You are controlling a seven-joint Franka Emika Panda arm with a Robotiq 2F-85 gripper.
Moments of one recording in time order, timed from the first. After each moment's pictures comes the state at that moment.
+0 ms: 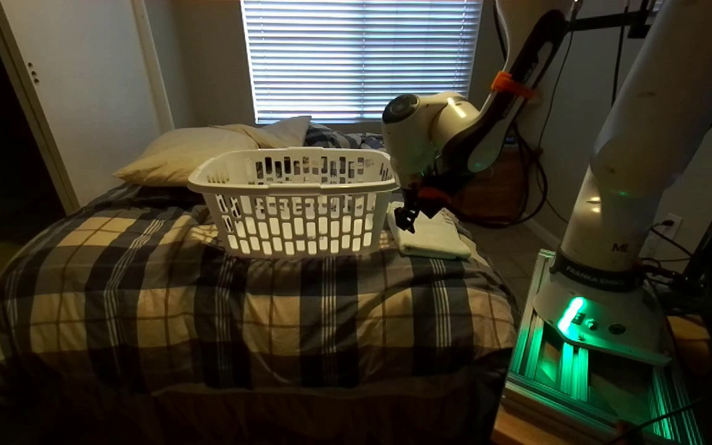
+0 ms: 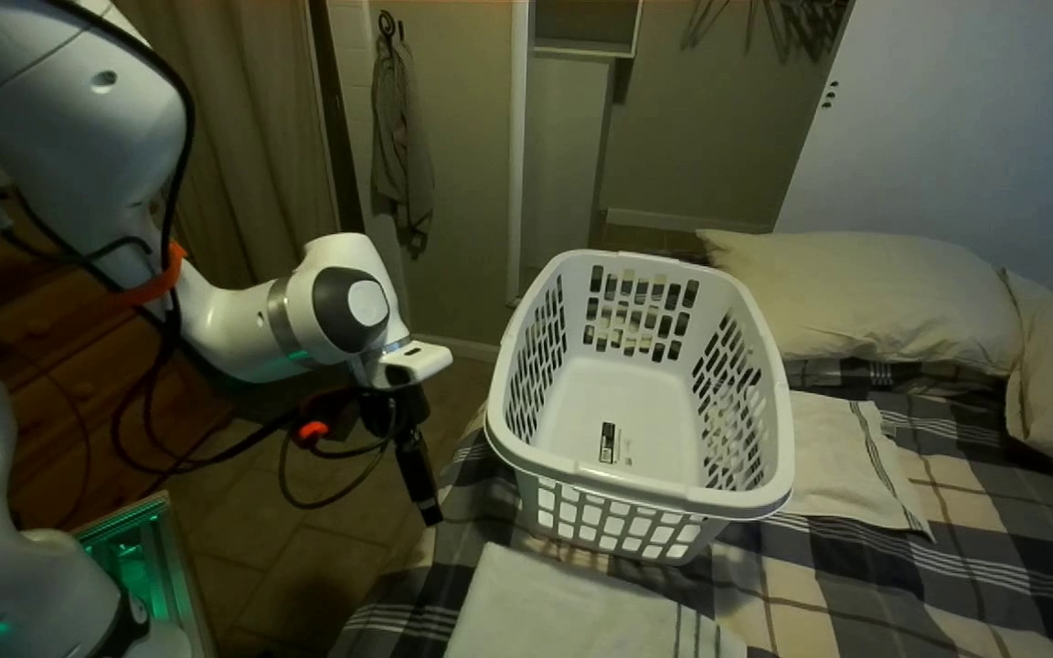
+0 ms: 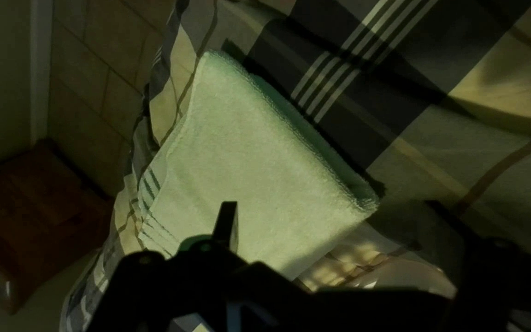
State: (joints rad) arm -0.09 -0.11 0.14 -2.77 -0.90 2.43 1.17
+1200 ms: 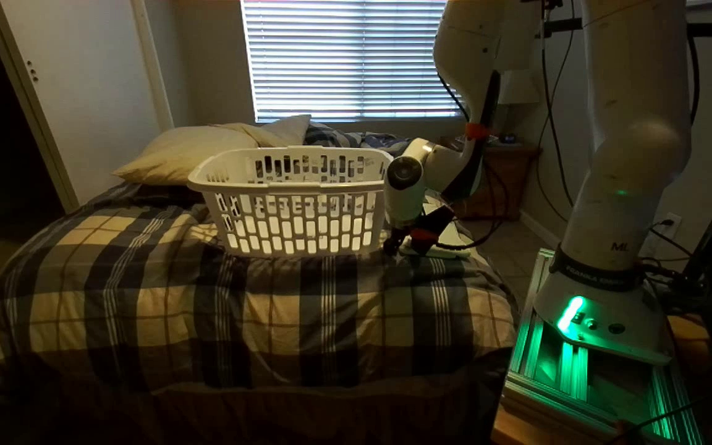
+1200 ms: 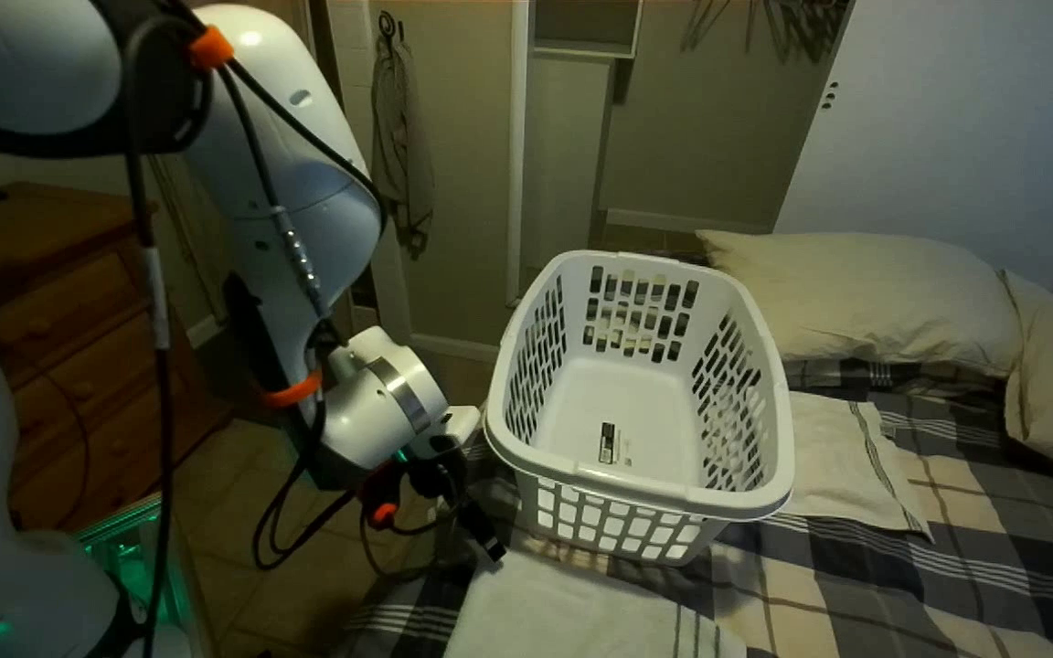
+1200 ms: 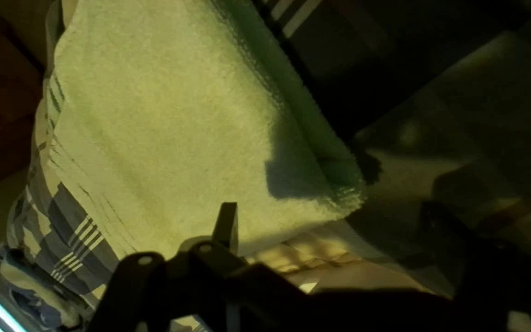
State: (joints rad) arm -0.10 0.35 0.04 -2.55 -1.69 2.55 1.69
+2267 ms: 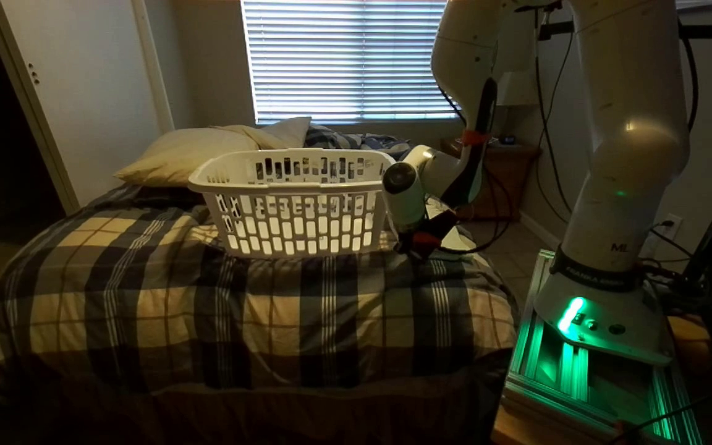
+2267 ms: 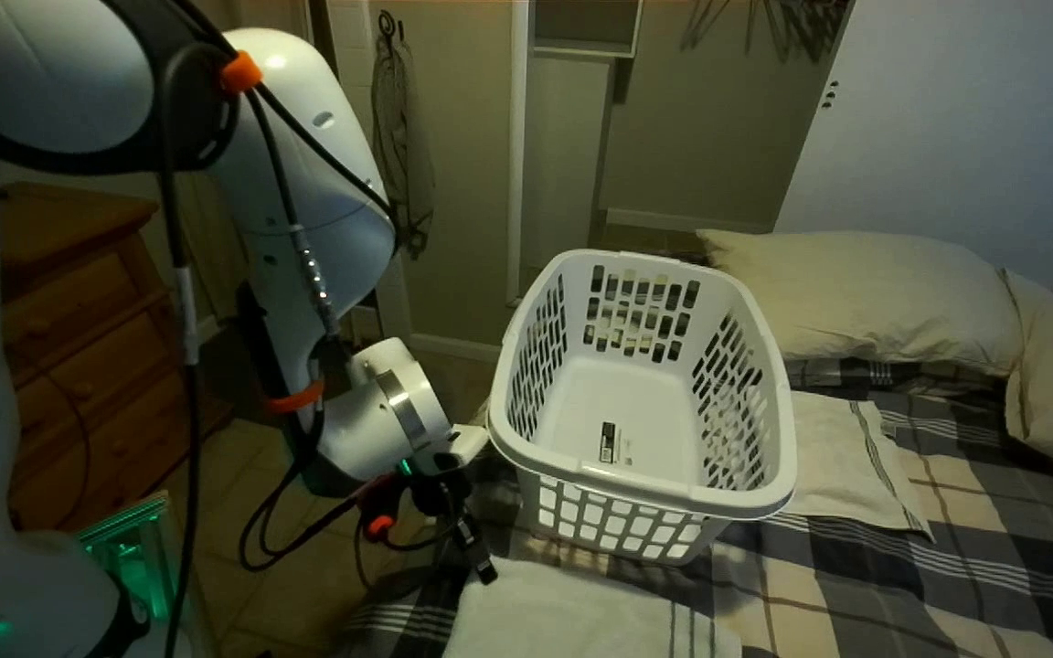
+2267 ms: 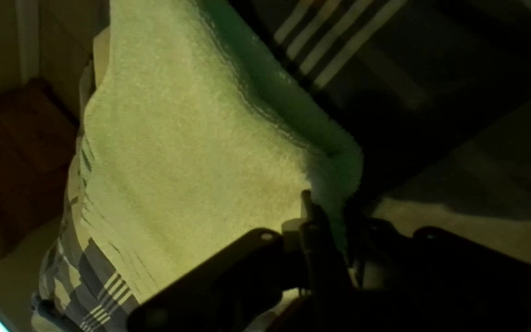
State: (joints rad) arm -0.12 0.38 0.02 -2.55 -1.56 2.52 1.64
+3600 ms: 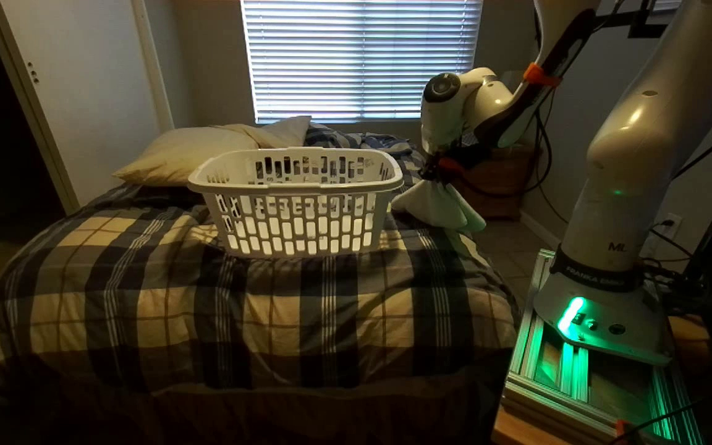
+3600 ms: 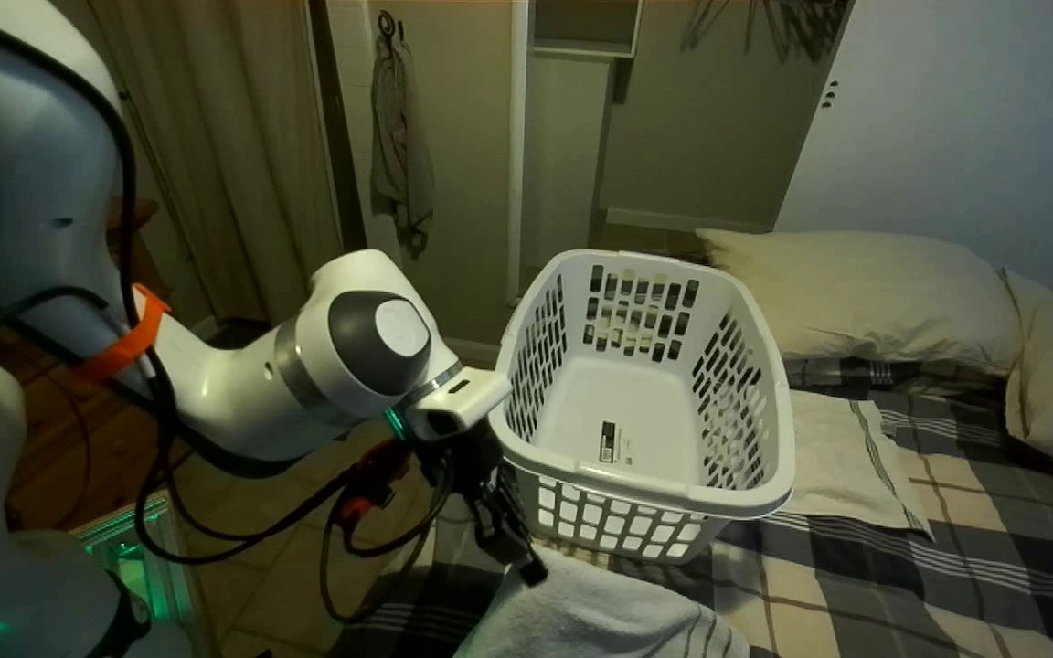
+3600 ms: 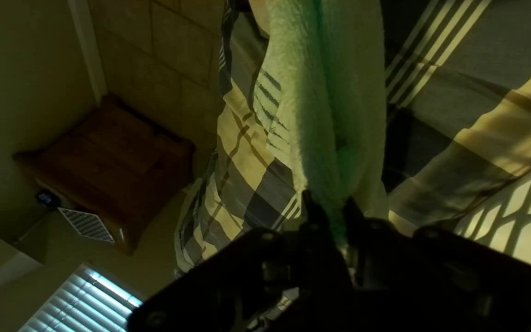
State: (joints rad) arm -0.19 -0.22 -0.19 -2.75 -1.43 2.52 1.40
